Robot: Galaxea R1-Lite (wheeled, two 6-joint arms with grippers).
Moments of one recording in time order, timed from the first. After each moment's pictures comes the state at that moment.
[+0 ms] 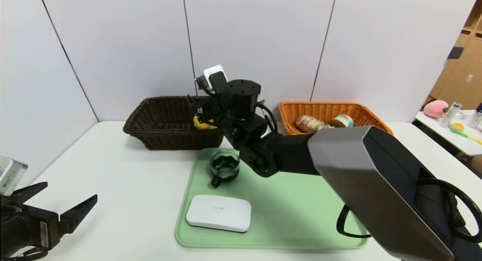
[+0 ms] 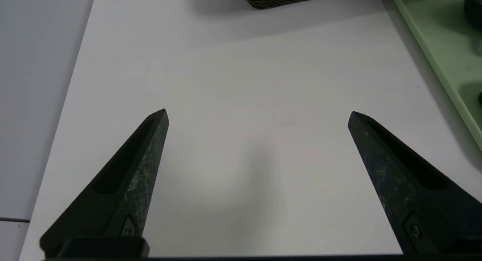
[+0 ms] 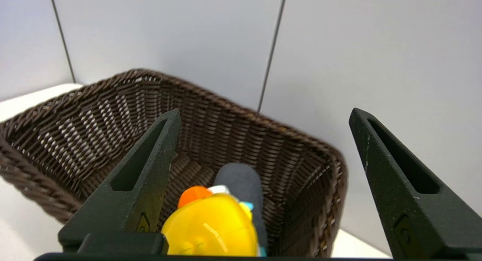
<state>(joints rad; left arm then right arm) 0.02 0.99 -0.24 -0.45 -0.05 0.17 0.79 2.48 -1.95 -0.71 -0.26 -0.22</state>
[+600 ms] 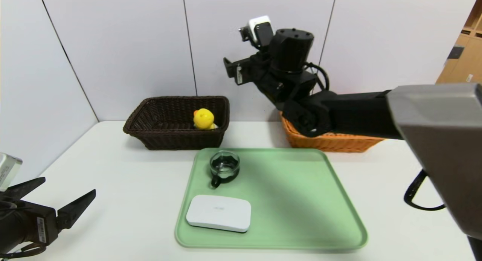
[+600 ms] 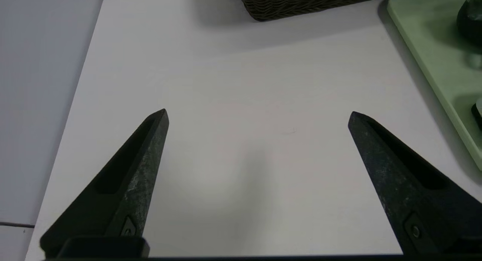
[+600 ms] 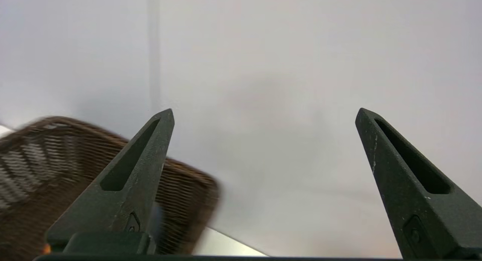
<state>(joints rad) 0.02 0.98 -0.26 -0.45 -0.05 0.16 0.64 2.24 -1.87 -0.58 -0.28 -0.24</state>
